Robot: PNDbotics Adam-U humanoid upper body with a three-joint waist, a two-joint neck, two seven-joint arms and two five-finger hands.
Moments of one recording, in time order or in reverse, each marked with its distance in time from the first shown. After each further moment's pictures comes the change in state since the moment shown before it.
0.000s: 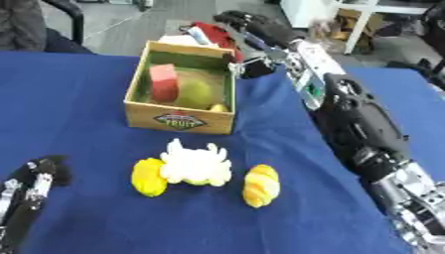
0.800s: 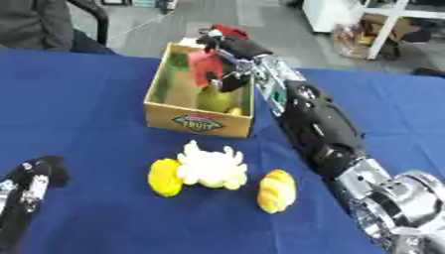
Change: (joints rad) left arm -0.037 0.000 -0.013 0.000 0.001 0.000 -0.017; right arm -0.229 0.239 -0.236 0.431 0.513 0.270 -0.174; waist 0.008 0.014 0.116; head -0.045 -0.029
